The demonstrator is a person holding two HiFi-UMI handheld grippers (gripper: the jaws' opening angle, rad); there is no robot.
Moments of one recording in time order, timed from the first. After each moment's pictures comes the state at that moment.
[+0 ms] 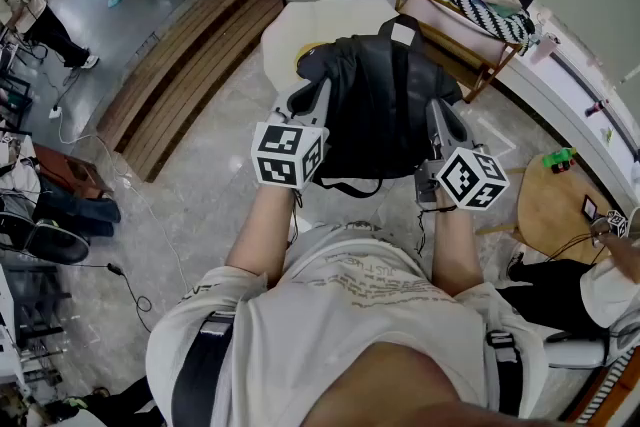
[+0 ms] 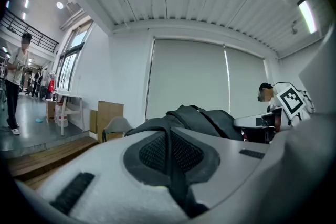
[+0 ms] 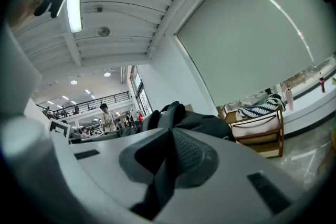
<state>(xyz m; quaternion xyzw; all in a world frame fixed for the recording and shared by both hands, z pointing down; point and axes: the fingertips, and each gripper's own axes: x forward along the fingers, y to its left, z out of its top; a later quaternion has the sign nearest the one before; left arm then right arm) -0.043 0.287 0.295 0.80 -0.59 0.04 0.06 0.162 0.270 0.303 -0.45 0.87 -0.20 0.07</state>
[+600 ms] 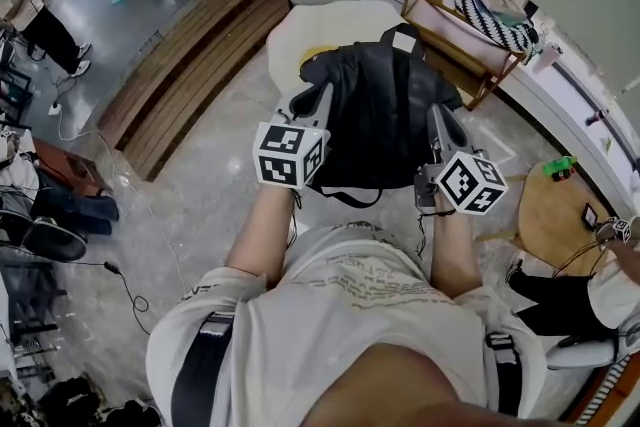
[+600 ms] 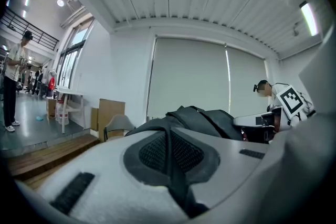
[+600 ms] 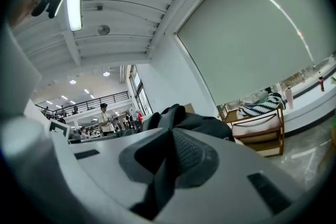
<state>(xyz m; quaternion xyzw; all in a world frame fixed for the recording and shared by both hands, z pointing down) -0.060 0.291 0.302 0.80 -0.59 0.04 0.07 0.145 0.273 0.306 -0.45 0.87 -0.20 0.07</state>
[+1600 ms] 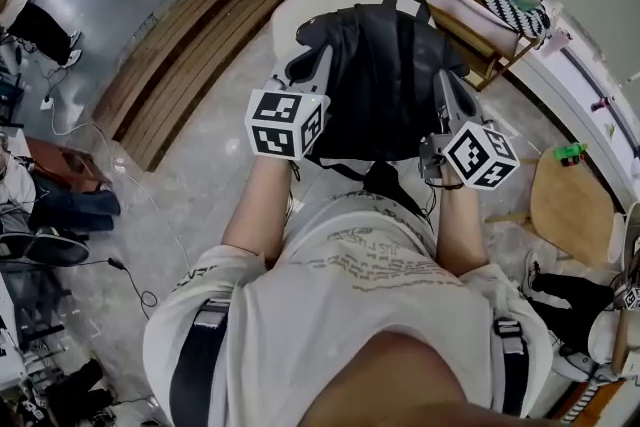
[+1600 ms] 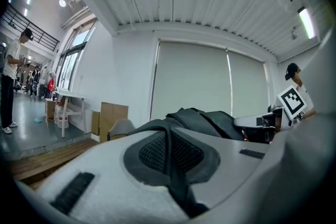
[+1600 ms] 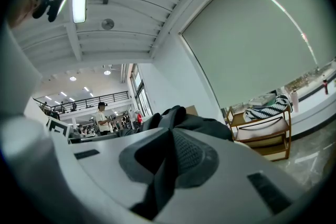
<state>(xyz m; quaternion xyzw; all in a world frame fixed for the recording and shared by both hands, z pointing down) -0.143 0.257 0.288 0.81 -0.59 0.02 0.06 0.062 0.243 0.289 -0.45 0.87 -0.18 0.07</state>
